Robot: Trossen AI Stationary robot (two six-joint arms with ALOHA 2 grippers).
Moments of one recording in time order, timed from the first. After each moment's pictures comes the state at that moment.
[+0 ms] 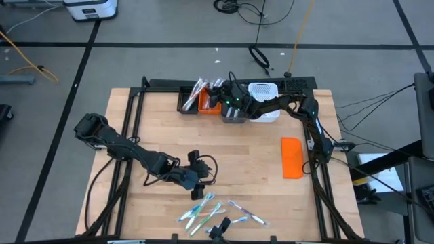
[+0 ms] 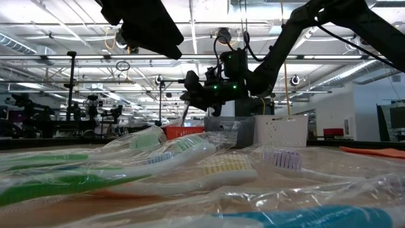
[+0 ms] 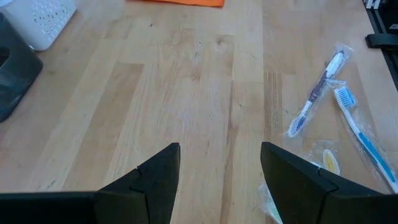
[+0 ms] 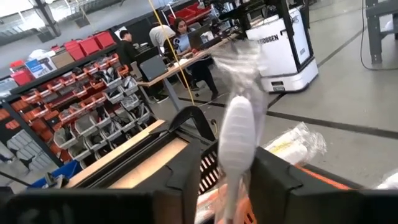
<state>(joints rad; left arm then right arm) -0.43 1.60 1.07 -0.23 -0.40 -0.37 -0.49 2.17 1.21 0.97 0.05 0.43</state>
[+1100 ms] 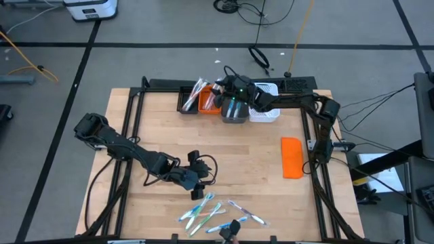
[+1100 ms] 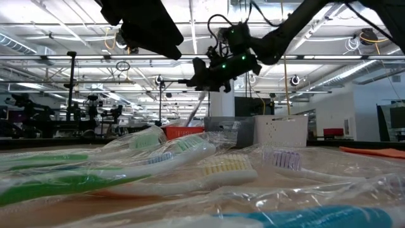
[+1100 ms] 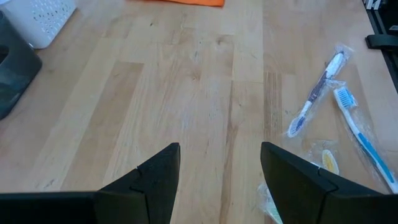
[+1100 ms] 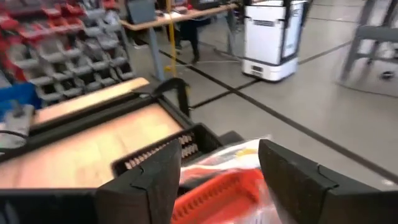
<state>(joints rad) -0.43 1.60 1.07 -0.23 -0.39 -0.38 -0.49 1.90 1.21 0.50 0.06 0.11</state>
